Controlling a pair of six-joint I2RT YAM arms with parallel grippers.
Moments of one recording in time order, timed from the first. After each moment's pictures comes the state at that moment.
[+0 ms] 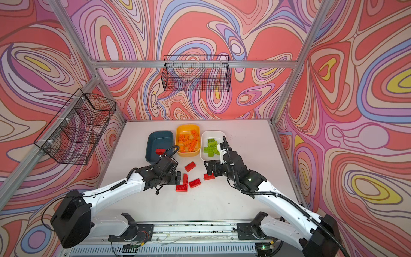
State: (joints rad) left arm -0.73 1.34 0.78 -0.53 -0.16 -0.64; right arm 0.67 1.02 0.79 -0.31 0.03 0.49
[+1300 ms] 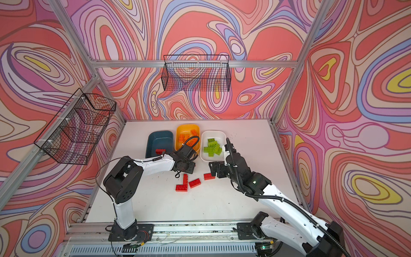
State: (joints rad) left arm -0.68 1.90 1.17 -0.43 -0.11 -0.39; right arm 0.67 0.95 0.79 -0.42 0.11 0.50
